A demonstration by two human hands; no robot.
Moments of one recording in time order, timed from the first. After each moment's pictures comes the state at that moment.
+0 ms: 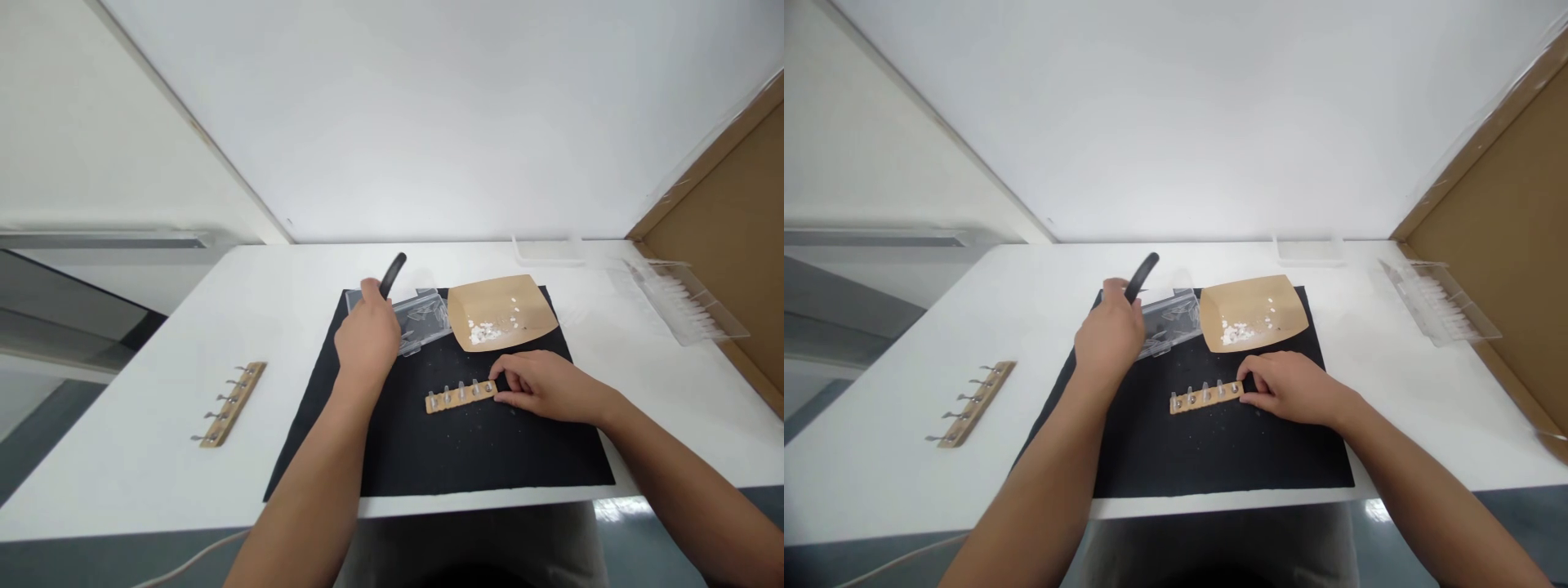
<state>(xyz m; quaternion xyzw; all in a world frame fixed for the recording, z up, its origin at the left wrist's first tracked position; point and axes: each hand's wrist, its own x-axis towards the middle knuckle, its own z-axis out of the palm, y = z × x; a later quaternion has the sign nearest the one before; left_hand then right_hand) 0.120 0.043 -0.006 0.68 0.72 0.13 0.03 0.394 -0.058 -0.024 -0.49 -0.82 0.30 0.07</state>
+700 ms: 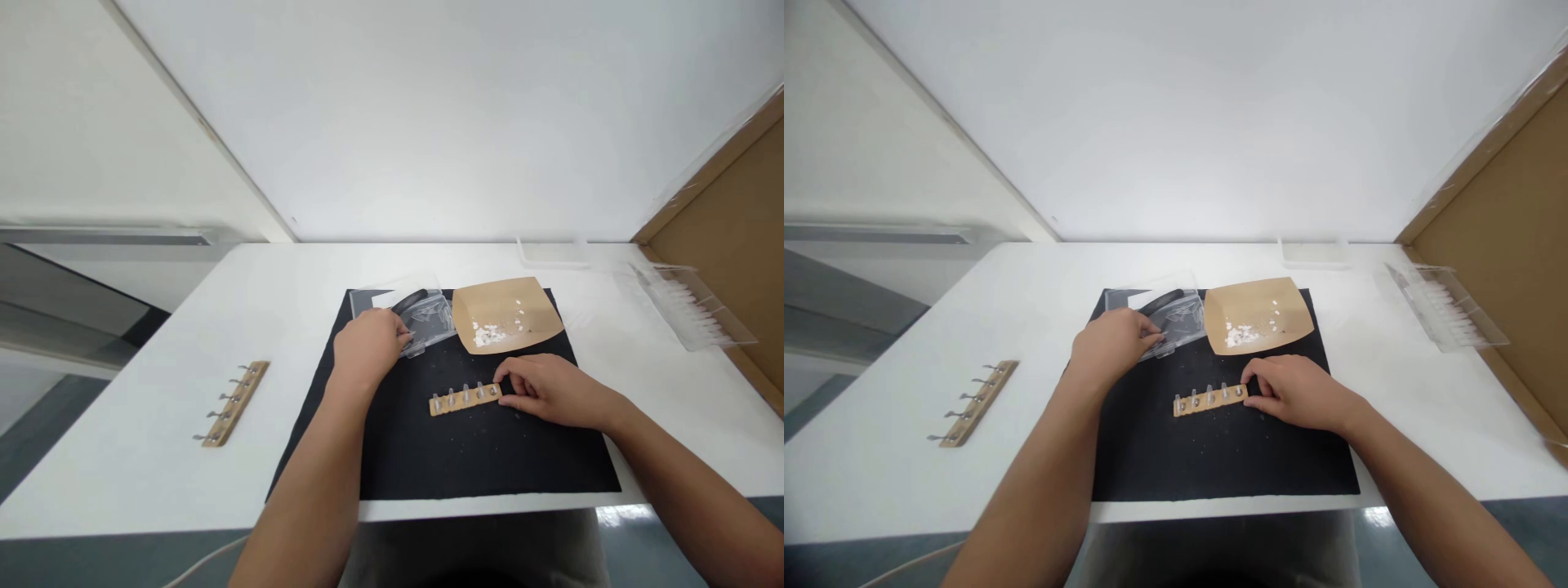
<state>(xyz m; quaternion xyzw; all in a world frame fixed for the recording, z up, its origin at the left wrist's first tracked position) 0.106 0.047 0.005 0.73 0.67 -0.05 0.12 0.394 -0.059 -0.023 -0.49 -0.81 0.31 0.07</state>
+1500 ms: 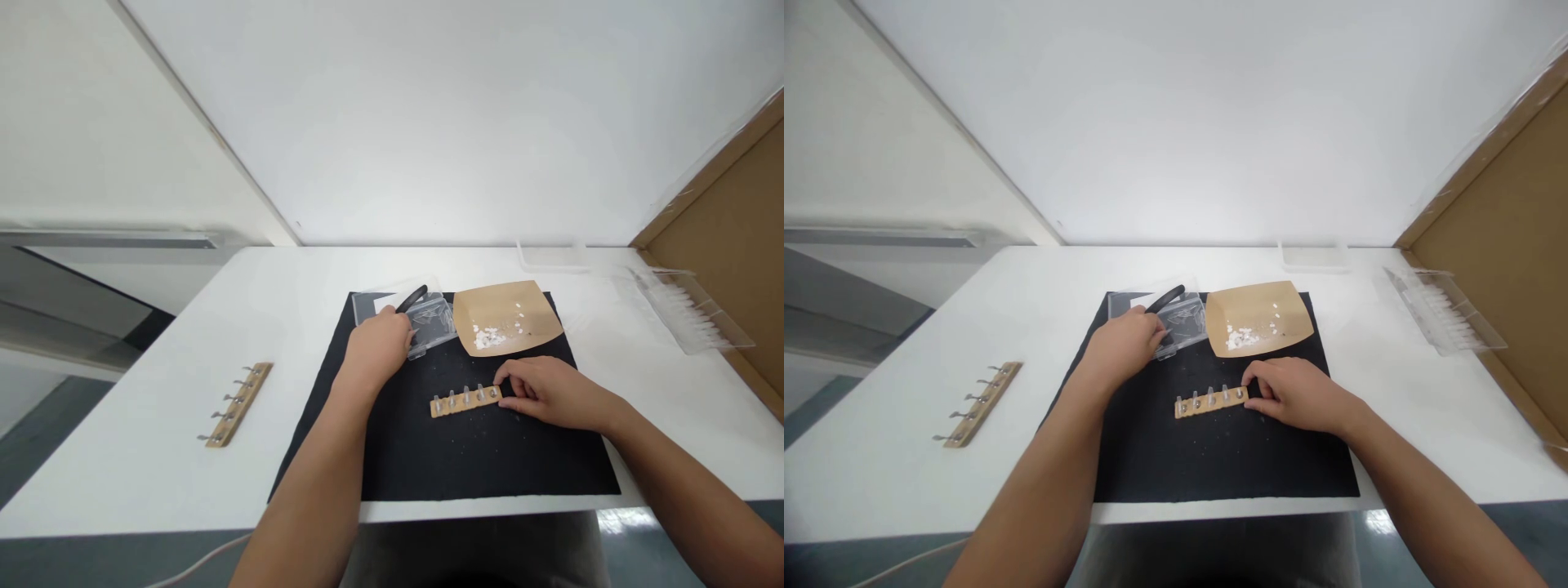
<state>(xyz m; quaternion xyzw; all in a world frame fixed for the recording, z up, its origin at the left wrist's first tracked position) 0.109 0.049 -0.003 0.80 0.59 -0.07 0.04 0.396 -0.059 -0.026 -0.49 -0.82 0.30 0.07</state>
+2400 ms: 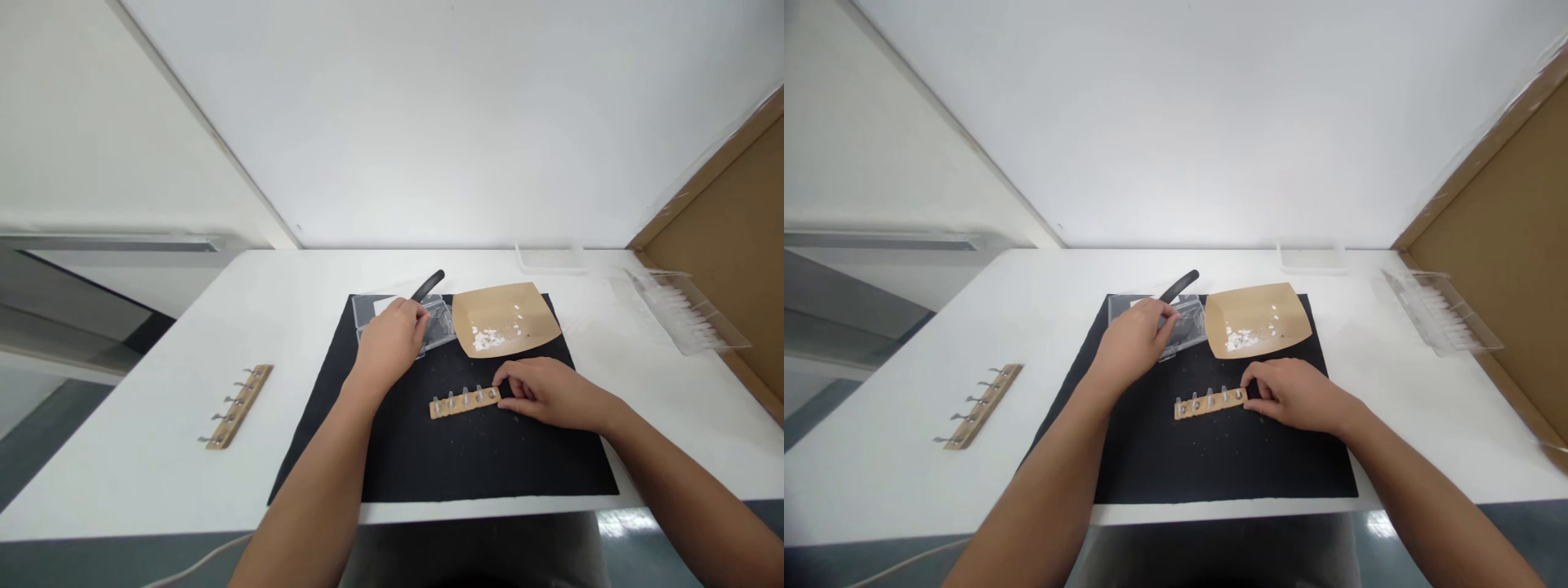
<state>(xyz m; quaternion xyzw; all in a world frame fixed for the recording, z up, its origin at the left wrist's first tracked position) 0.120 0.045 -0.001 0.81 0.57 0.10 0.08 0.395 -0.058 -0.025 -0.48 -0.82 0.30 0.07</state>
